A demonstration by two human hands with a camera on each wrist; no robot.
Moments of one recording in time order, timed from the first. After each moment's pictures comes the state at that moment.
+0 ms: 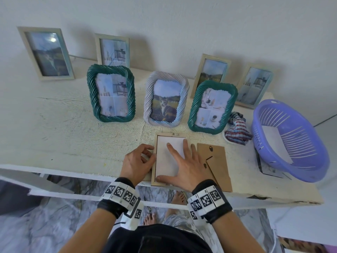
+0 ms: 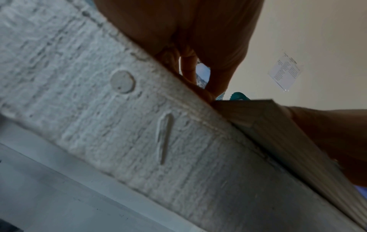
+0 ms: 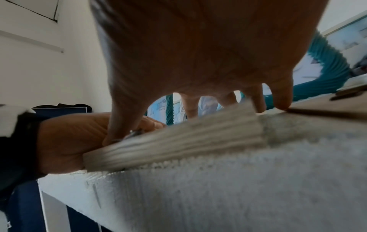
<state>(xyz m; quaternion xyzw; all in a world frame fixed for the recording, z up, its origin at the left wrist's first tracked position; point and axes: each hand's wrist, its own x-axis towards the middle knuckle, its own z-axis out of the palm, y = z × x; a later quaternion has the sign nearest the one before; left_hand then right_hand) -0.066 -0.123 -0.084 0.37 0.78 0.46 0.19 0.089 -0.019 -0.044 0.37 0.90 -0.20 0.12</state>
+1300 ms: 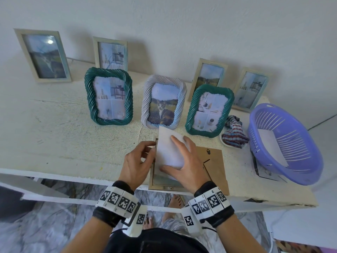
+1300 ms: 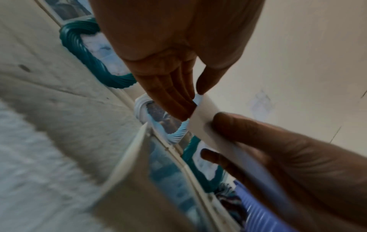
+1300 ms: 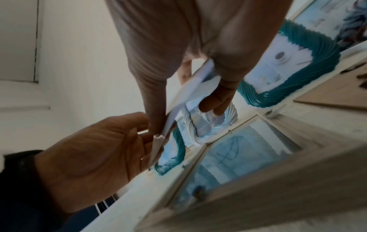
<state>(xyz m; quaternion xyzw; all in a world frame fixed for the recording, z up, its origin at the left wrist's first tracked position) -0.056 -0.118 -0.054 0.37 0.71 0.55 0.21 0.090 -0.018 -0.025 0.34 0.85 -0.37 -0.16</state>
